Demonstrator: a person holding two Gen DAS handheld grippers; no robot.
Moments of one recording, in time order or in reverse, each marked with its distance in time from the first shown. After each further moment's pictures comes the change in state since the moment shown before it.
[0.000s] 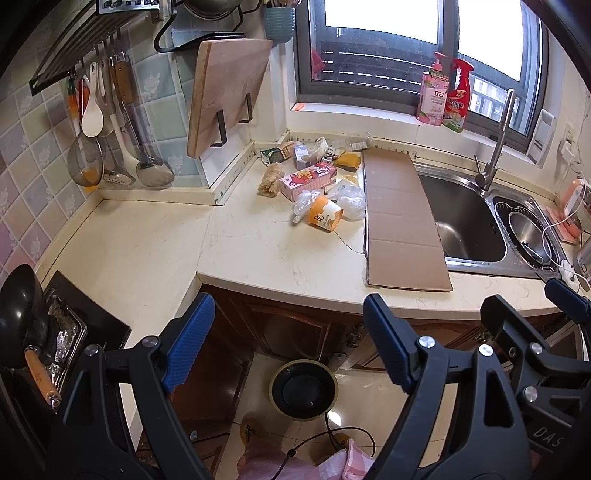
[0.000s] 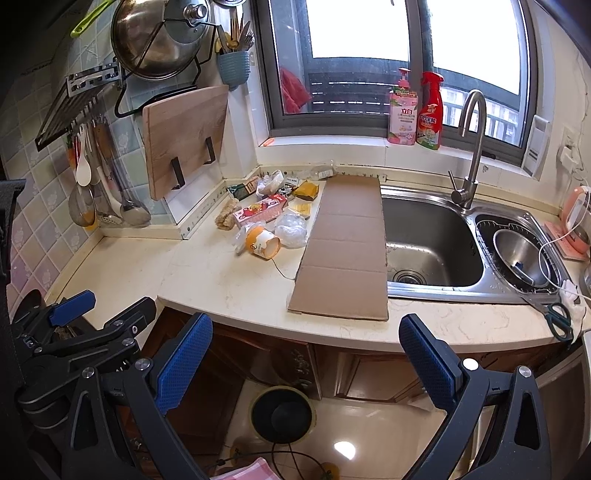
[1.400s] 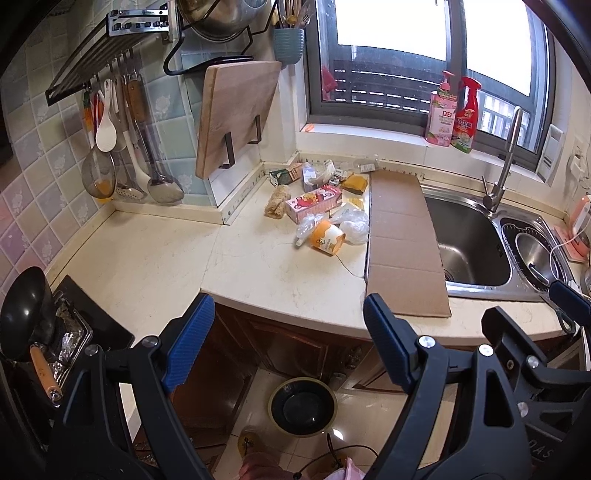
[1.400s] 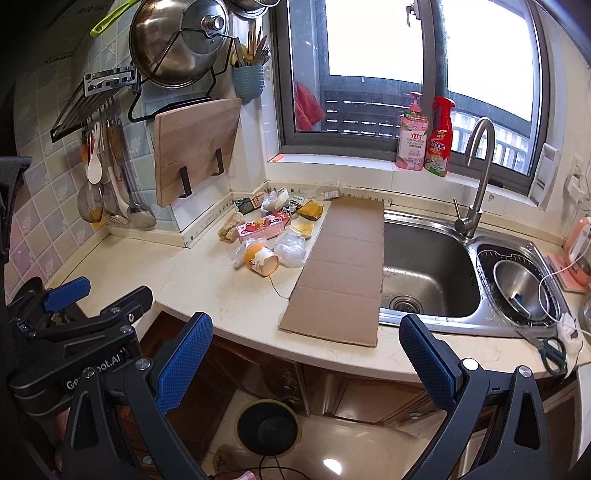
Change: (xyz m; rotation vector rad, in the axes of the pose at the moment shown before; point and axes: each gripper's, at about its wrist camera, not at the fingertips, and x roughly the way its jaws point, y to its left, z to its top) left arm -0.015 -0.018 0.016 -0.034 -0.068 0.054; right arm -0.009 -0.014 0.014 -0.074 -0.058 0.020
